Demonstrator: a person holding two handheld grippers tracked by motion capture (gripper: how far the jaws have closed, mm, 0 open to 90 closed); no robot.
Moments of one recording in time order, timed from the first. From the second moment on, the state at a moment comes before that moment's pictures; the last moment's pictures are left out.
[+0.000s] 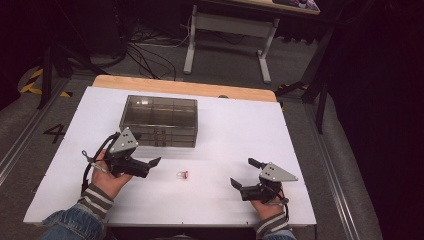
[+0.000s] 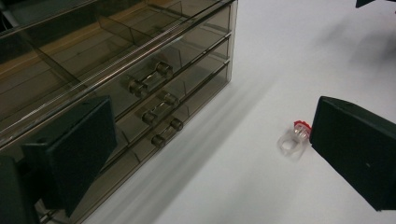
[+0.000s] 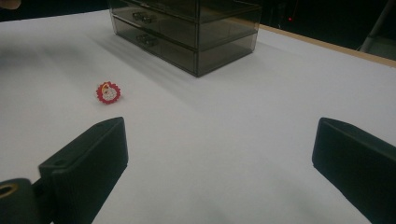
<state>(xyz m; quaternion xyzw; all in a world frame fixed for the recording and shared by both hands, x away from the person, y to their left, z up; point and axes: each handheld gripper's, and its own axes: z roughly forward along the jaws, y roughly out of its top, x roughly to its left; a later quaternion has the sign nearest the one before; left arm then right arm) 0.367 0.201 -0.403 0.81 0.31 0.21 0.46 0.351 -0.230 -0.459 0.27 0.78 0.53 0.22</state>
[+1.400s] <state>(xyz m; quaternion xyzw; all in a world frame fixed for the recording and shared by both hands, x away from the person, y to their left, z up) 0.362 0.197 -0.397 0.86 0.16 0.26 0.40 0.350 -0.230 -0.459 0.27 0.78 0.53 0.21</state>
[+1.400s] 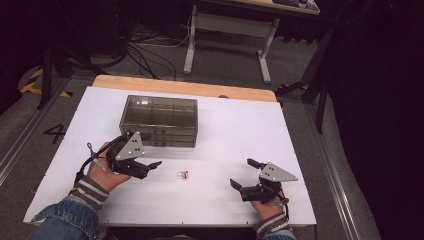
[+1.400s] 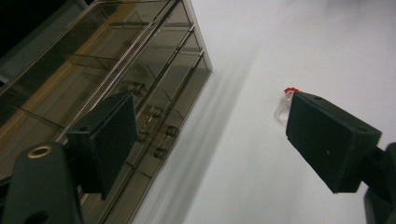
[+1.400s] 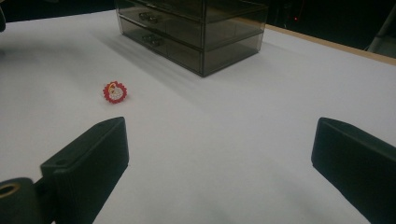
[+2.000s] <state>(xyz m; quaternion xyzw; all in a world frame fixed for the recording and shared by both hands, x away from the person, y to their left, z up) 0.348 0.188 -0.407 0.85 0.14 0.38 0.33 0.350 -0.229 -0.459 0.26 0.78 0.53 0.20</state>
